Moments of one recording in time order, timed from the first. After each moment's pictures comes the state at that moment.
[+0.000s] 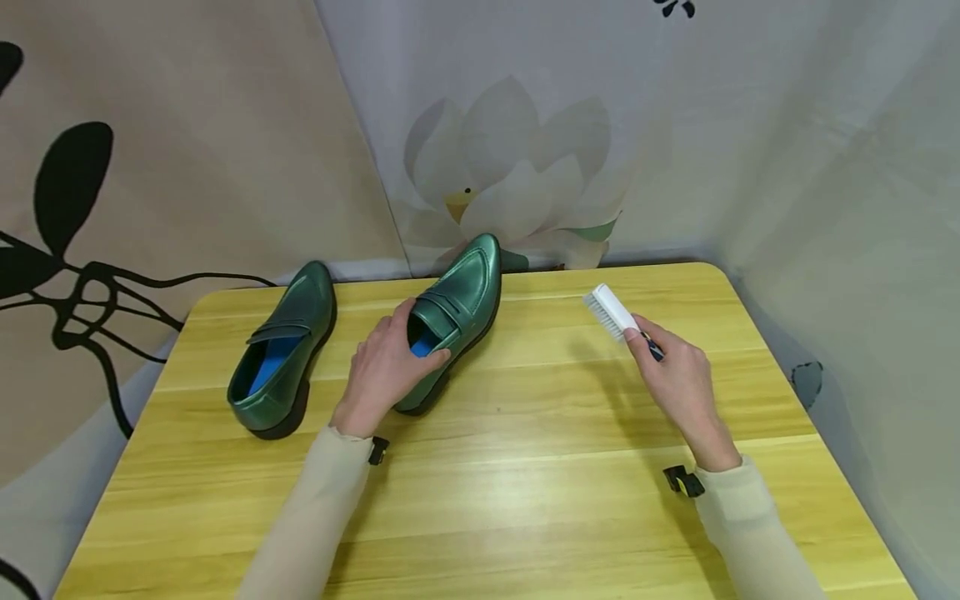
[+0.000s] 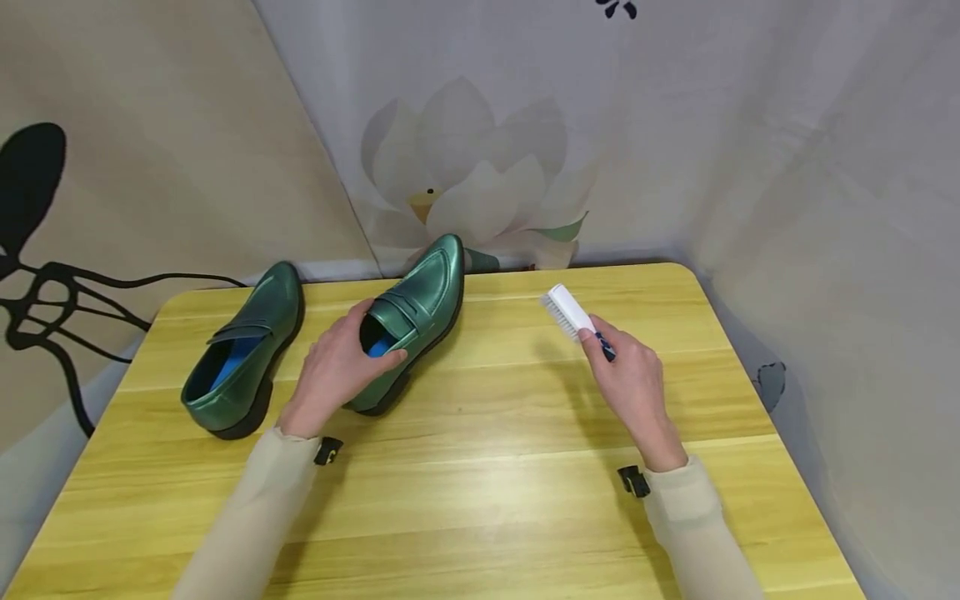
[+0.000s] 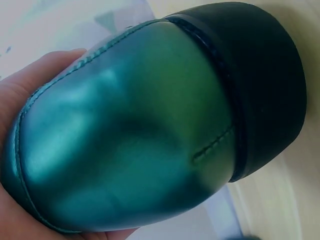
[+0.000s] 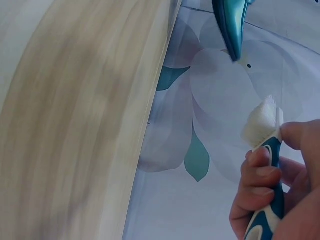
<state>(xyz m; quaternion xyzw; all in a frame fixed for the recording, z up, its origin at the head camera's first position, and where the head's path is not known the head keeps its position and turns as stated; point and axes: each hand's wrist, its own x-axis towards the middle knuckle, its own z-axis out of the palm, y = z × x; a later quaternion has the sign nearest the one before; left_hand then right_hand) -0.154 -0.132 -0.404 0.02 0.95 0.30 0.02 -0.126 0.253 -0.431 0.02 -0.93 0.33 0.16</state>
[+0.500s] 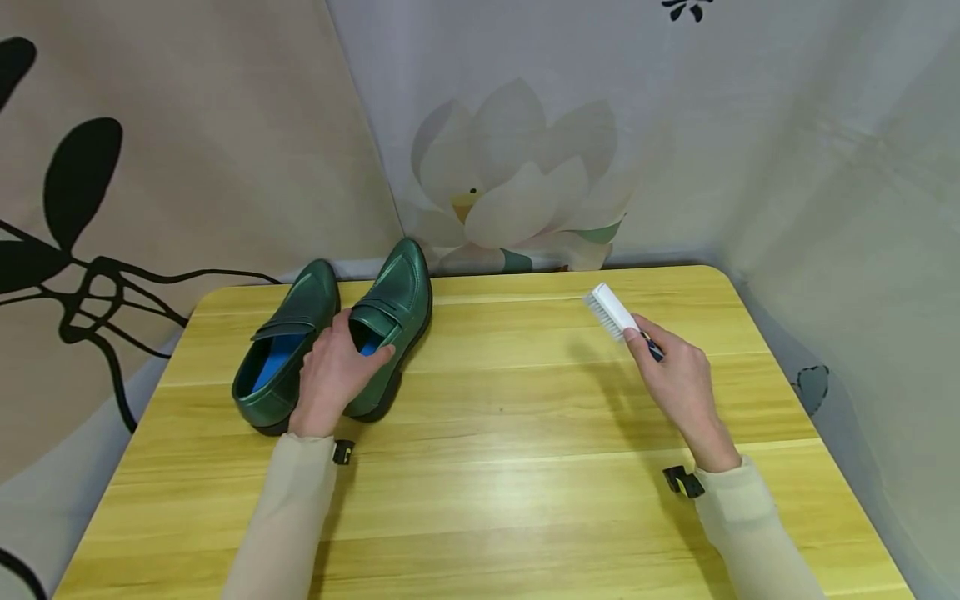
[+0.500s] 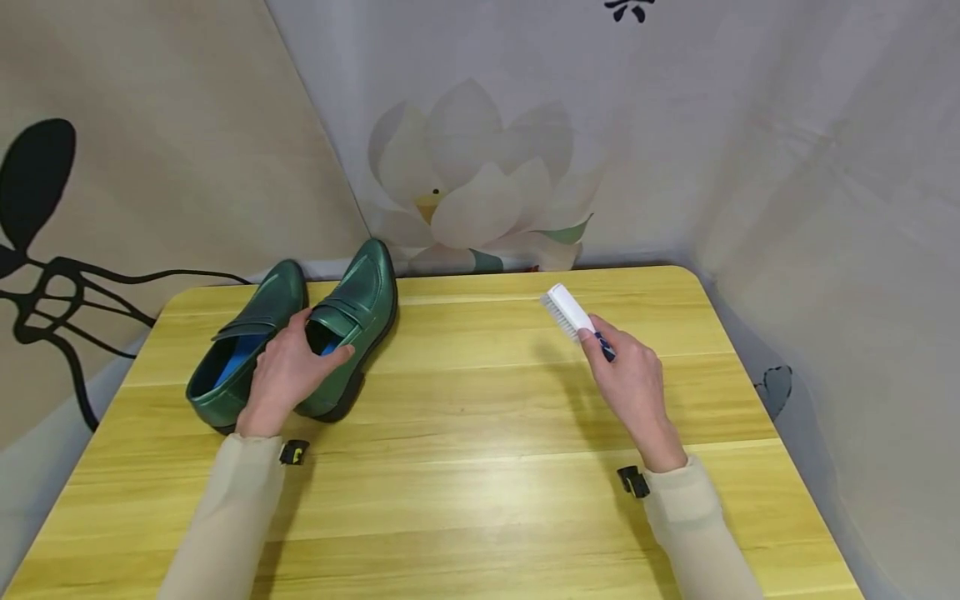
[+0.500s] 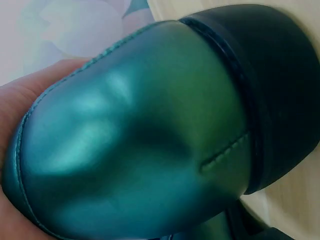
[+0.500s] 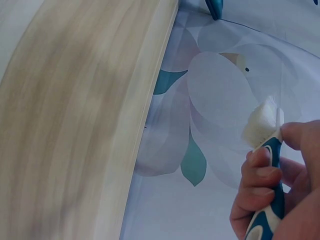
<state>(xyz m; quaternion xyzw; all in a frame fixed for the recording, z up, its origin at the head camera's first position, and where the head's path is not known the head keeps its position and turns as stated) -0.150 -0.199 -0.411 -0.08 0.95 0.29 0.03 -0.128 0.249 -0.429 0.04 -0.93 0.33 0.17</state>
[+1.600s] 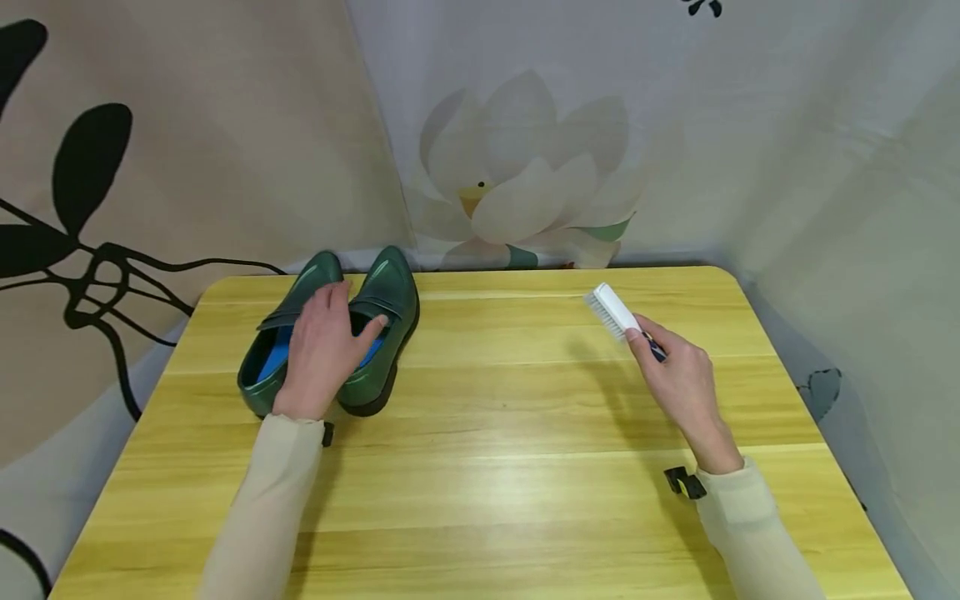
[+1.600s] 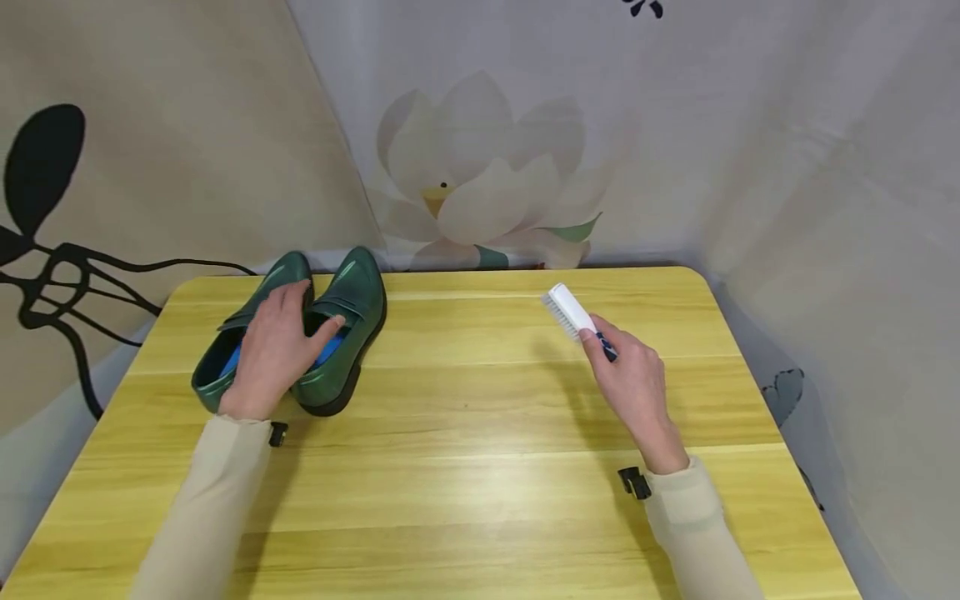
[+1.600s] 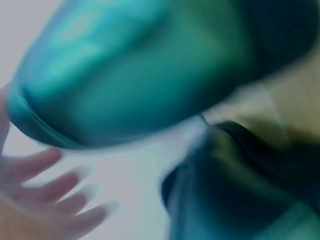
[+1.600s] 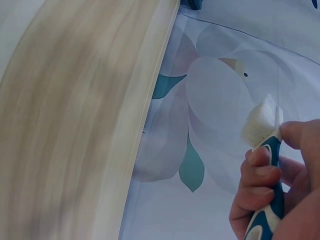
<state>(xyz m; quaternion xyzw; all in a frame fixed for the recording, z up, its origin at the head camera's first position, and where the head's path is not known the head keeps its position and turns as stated) -0.158 -0.216 -0.404 0.03 0.97 0.20 -0.12 -0.129 0.246 -0.430 0.04 -0.93 0.33 0.16</state>
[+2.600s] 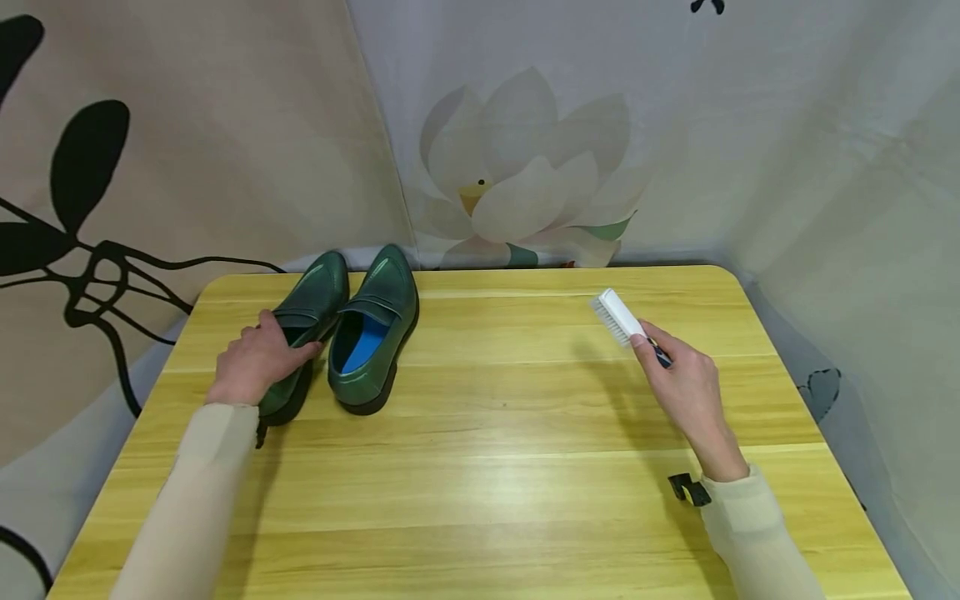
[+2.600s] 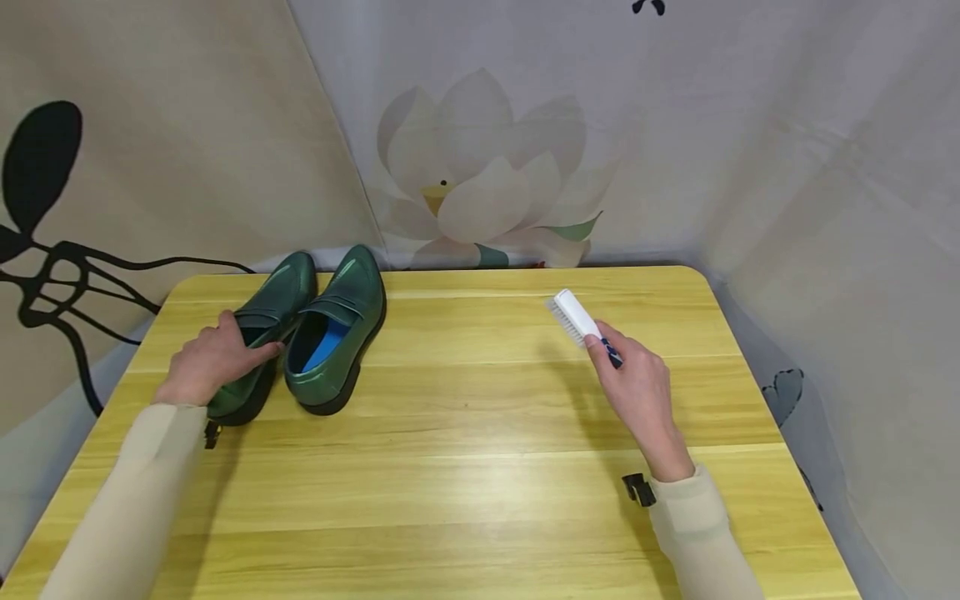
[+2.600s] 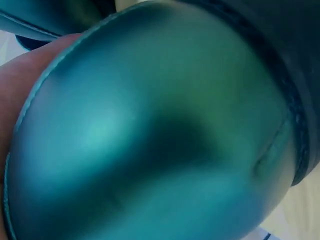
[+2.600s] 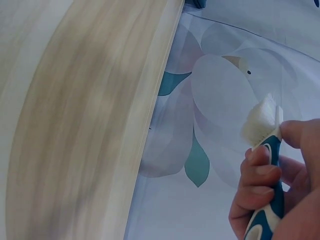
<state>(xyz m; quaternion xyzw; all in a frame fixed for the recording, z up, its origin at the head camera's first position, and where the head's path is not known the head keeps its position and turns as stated) -0.161 -0.310 -0.412 -0.10 0.97 0.15 0.16 -0.121 0.252 -0.433 0.04 -0.93 0.33 0.16</state>
